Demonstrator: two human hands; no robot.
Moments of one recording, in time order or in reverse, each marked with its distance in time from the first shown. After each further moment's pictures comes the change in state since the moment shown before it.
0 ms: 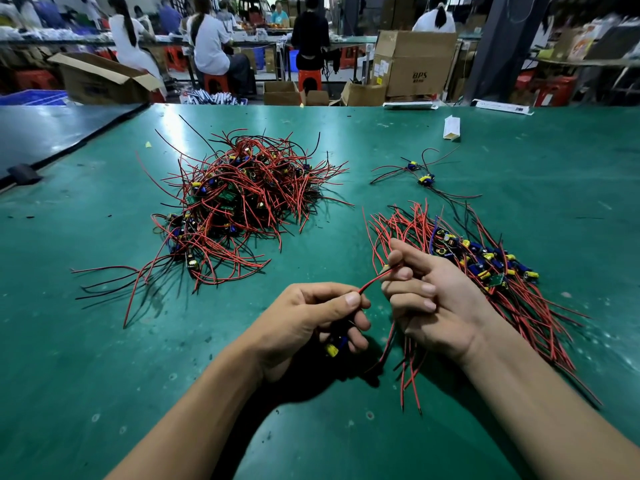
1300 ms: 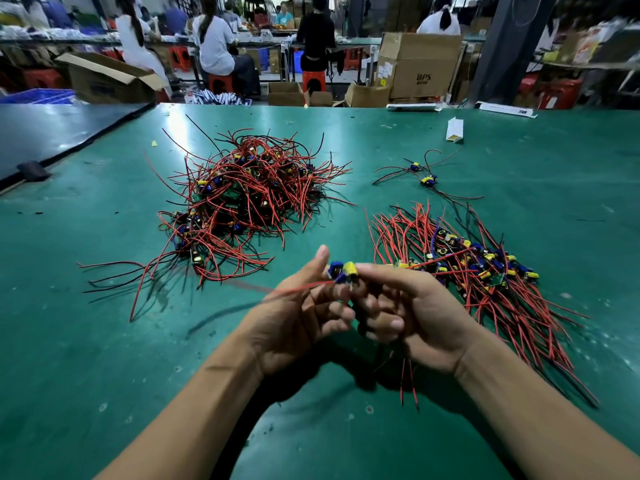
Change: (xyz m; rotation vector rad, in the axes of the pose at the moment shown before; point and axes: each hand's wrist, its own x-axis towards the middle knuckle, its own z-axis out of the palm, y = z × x) left_hand 0.001 0.012 0.003 -0.251 0.123 -0.062; right_hand -0.010 0.028 0.003 -0.615 -0.176 -0.097
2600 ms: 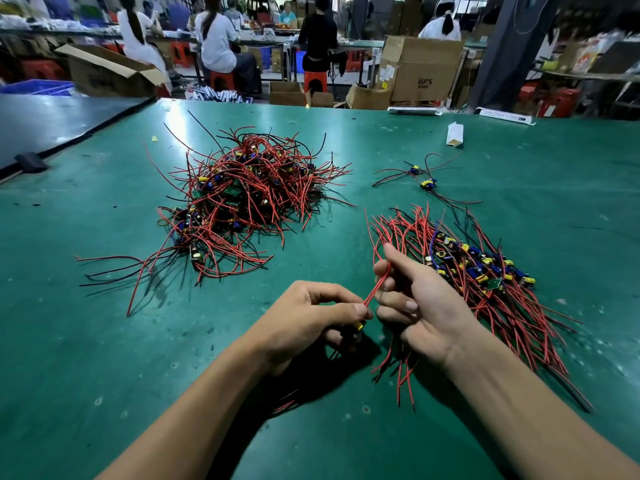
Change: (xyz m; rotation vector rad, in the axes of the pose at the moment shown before) left_hand 0.002 -0.013 -0.003 0.478 -0.060 0.125; right_hand 0.020 -0.001 -0.015 0.244 0.387 -0.071
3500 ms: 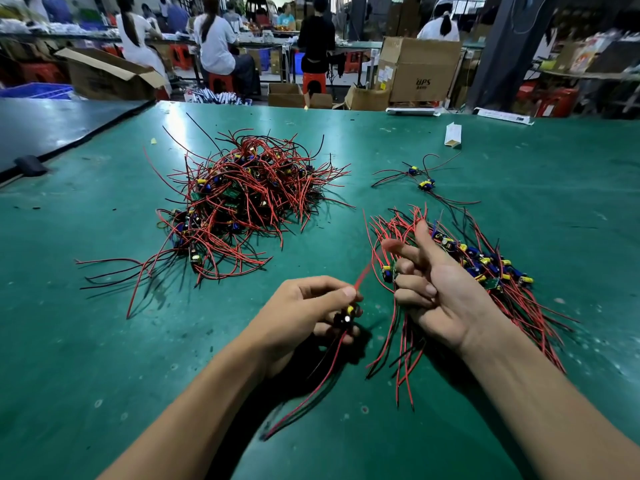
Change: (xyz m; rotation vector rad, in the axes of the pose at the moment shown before) left_hand 0.004 -0.002 -0.002 -0.092 0.090 -0.012; right_hand 0.001 -0.021 -0.010 0.072 0.014 -0.024
